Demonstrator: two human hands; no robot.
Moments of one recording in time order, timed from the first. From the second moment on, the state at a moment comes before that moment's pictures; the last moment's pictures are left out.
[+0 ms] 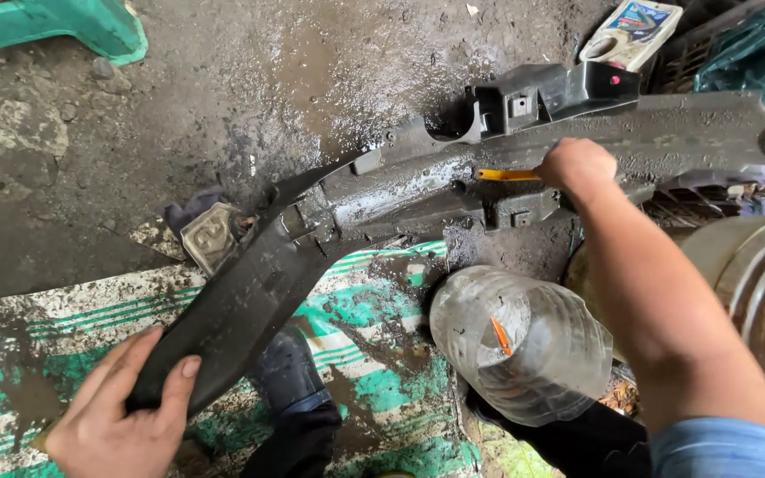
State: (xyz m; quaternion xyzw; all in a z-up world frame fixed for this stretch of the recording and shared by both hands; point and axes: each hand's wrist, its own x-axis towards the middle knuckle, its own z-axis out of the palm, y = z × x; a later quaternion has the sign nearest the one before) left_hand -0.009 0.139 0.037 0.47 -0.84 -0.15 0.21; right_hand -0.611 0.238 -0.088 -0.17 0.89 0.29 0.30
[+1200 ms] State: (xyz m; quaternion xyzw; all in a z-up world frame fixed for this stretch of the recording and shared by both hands) left_hand -0.007 0.143 0.031 0.44 -0.85 -0.16 0.26; right_hand -0.619 0.312 -0.019 -0.17 0.89 0.35 0.23
